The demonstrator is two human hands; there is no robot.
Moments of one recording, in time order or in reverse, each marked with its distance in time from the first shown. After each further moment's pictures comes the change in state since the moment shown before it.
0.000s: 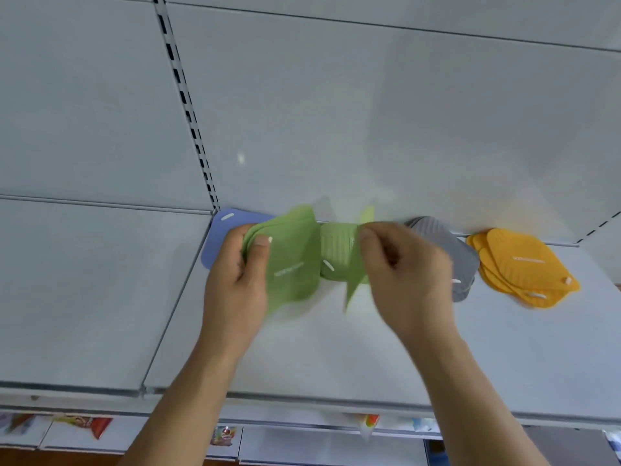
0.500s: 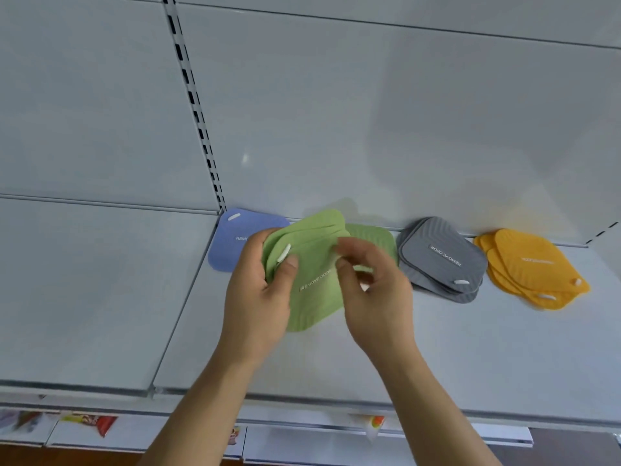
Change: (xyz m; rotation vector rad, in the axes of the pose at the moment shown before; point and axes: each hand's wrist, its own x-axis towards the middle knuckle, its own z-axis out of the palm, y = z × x) left_hand -0.006 -0.006 0.005 0.015 -0.107 0.038; right_hand -0.029 0.010 0.042 0.241 -0.125 0.163
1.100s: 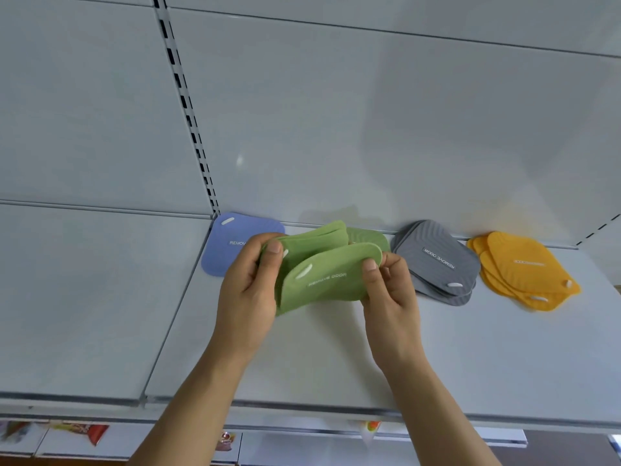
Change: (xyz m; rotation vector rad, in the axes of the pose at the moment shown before) left_hand 0.010 -0.005 0.004 -0.166 -0.007 -0.018; right_hand 0.001 0.031 -0.005 0.593 0.039 0.189
